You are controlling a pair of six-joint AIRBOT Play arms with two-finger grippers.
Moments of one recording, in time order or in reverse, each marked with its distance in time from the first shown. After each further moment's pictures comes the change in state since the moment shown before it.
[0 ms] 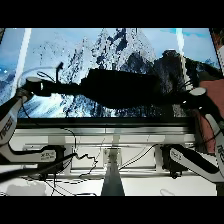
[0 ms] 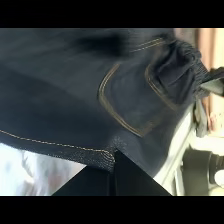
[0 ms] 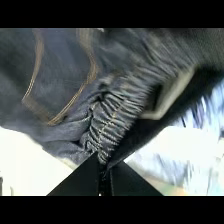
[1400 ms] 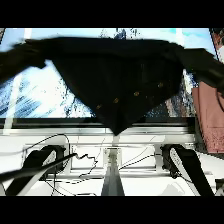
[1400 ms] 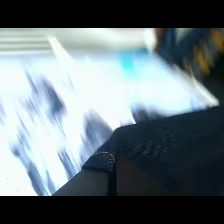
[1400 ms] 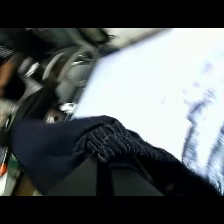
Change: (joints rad) left arm -0.111 0.576 0.168 0.186 0.355 -0.194; right arm 0.000 0.408 0.251 0.160 -0.203 0.340
